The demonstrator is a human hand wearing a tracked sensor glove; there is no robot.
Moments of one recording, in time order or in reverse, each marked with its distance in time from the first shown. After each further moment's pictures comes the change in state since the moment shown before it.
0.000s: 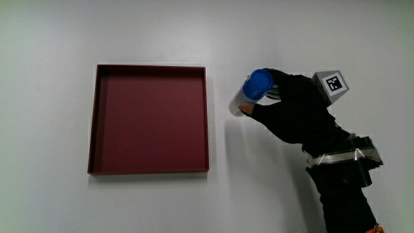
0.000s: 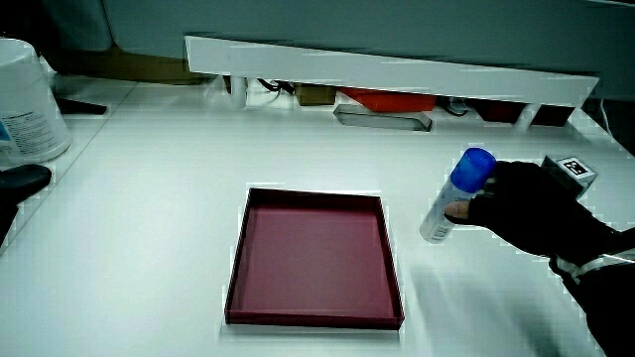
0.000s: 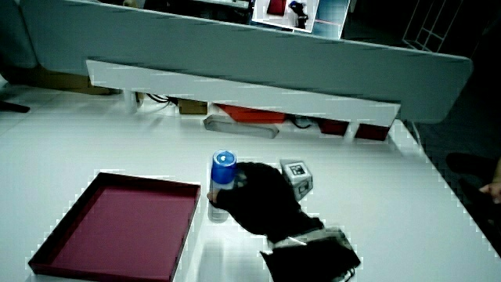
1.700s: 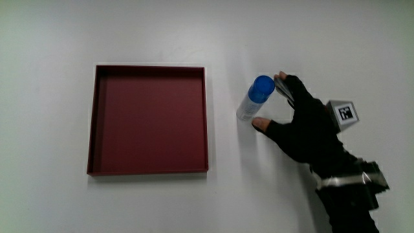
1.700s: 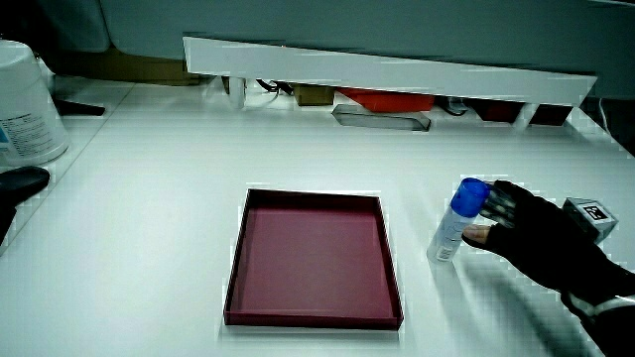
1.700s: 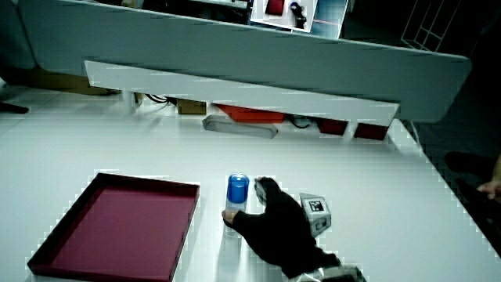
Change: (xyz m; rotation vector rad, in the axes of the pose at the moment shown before) arm 0.058 -0.054 0.010 0.153 -0.067 -0.090
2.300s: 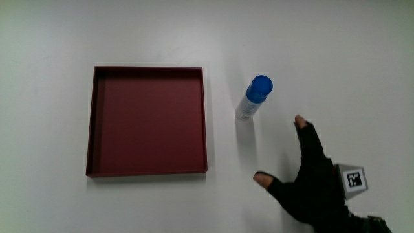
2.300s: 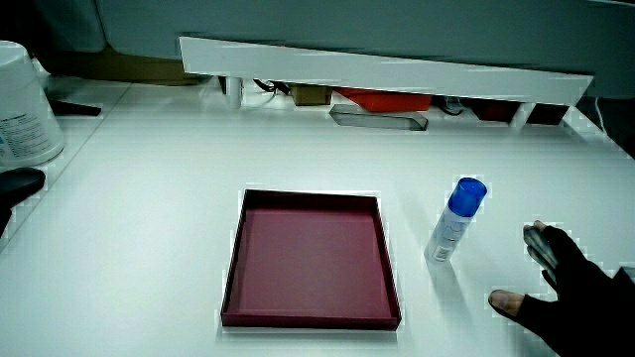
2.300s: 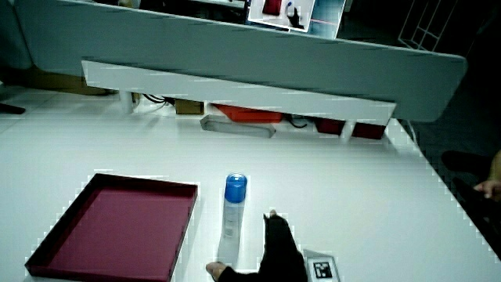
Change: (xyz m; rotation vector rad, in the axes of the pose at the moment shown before) arm -0.026 -0.105 -0.033 0.097 -0.030 0.098
